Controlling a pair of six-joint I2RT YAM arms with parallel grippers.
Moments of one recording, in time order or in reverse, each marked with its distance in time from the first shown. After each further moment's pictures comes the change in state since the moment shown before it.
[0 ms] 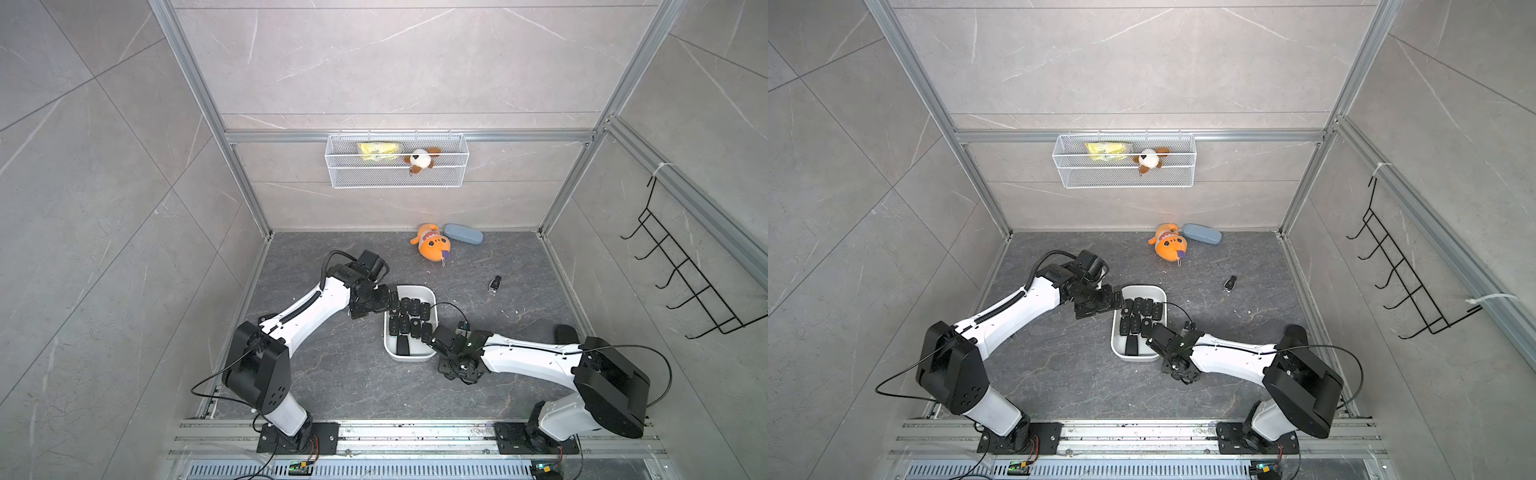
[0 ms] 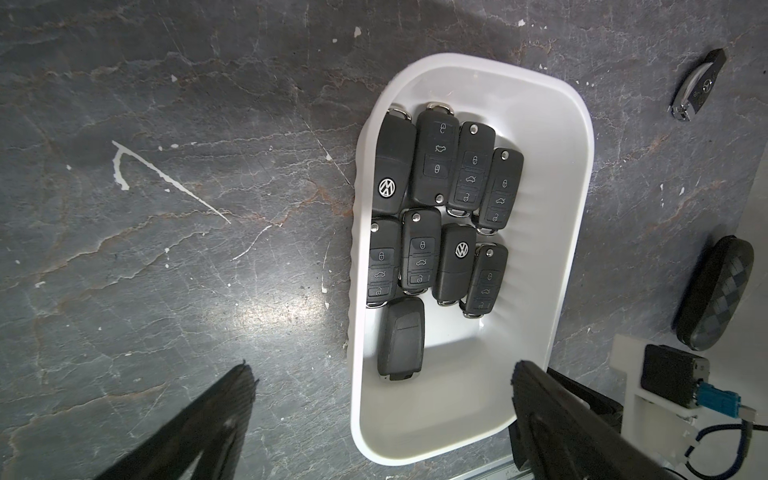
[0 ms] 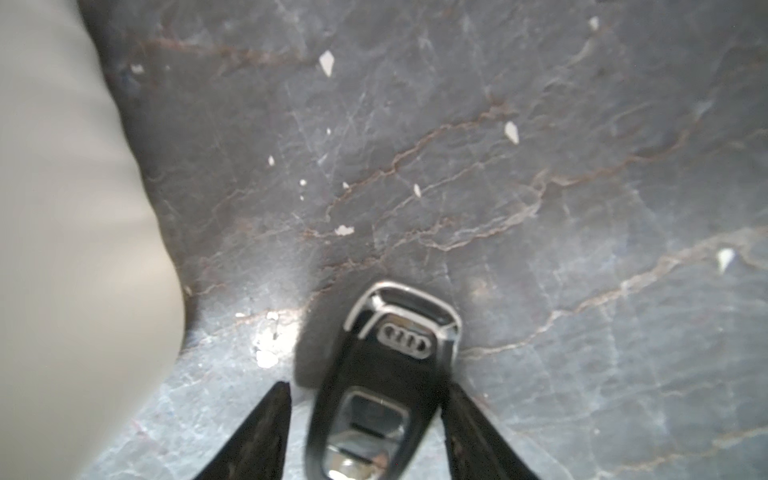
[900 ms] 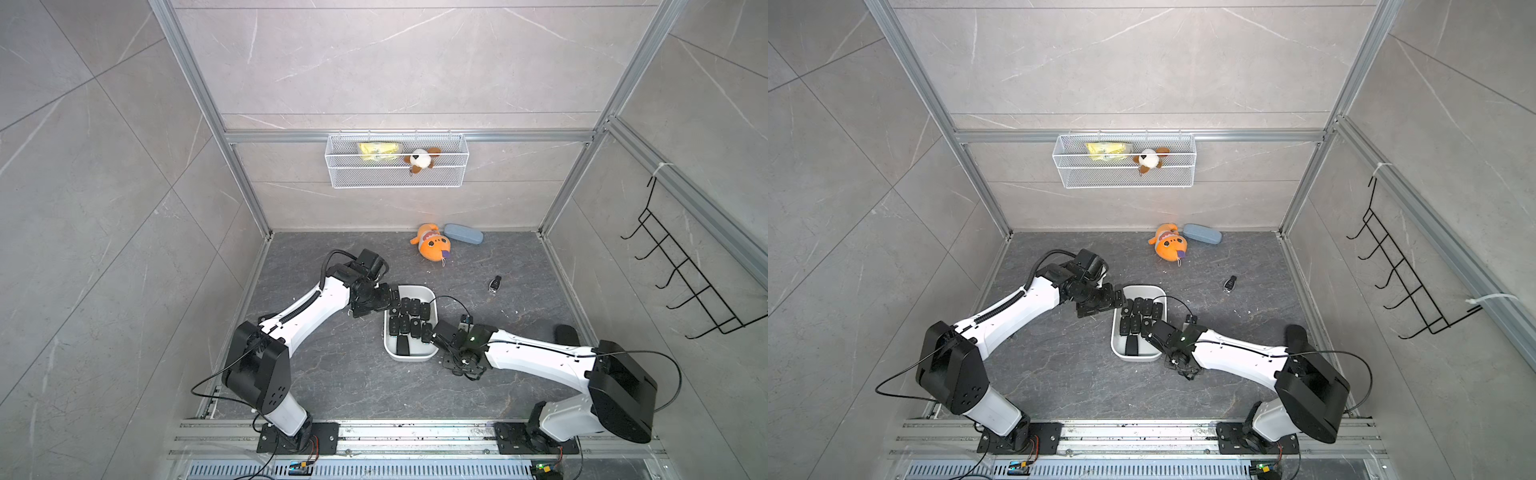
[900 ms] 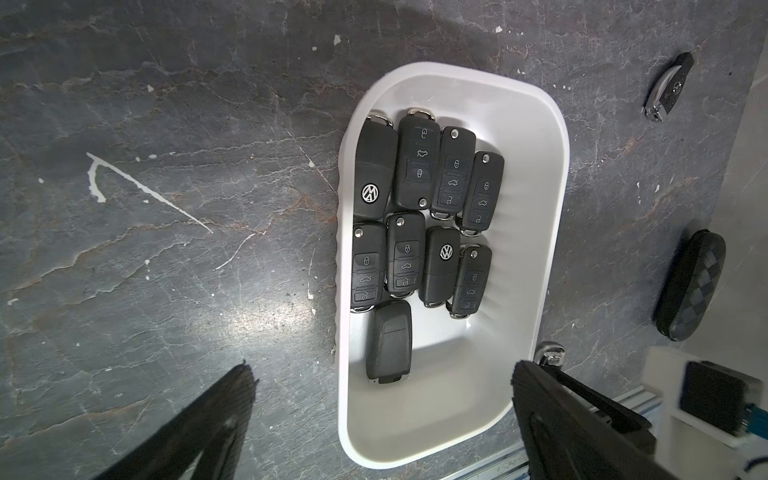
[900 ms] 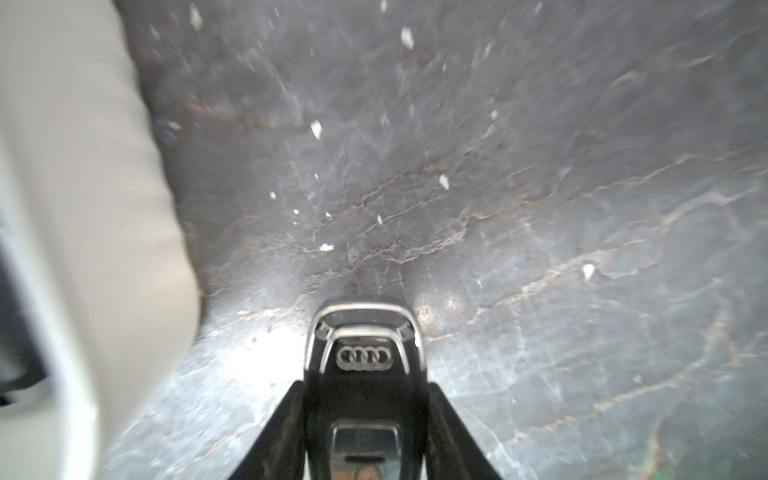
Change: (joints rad) left arm 0.009 0.000 0.000 0.029 0.029 0.011; right arm -0.002 -0.066 0.099 -0.171 0.088 -0.045
